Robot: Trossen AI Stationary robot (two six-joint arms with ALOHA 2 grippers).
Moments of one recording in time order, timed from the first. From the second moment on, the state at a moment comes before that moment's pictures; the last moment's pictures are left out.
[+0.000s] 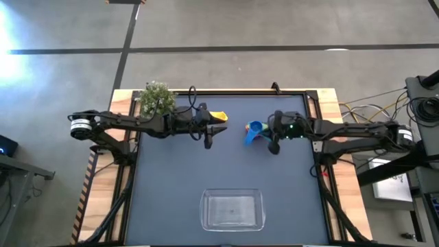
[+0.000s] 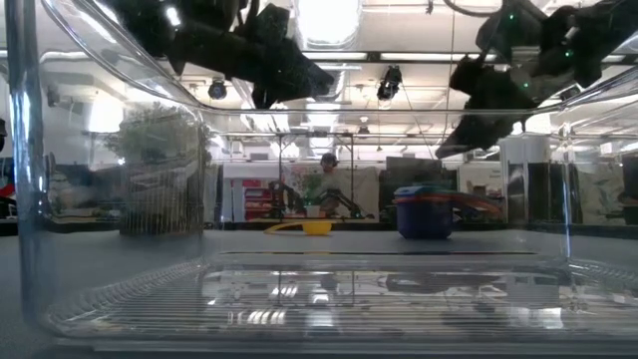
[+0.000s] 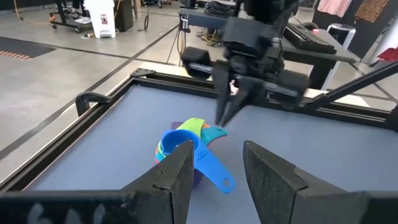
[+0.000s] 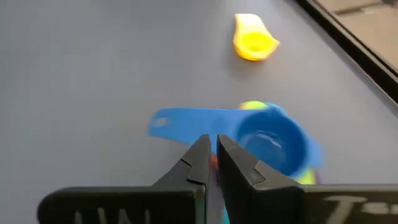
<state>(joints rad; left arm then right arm) 0.19 1.47 0.81 0.44 0.02 -0.09 -0.29 1.00 0.47 -0.06 -0.06 -0.02</state>
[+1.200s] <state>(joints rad) 0.19 1.47 0.77 0.49 0.02 -0.10 0.05 1.46 0.60 0.06 0.45 -0.46</state>
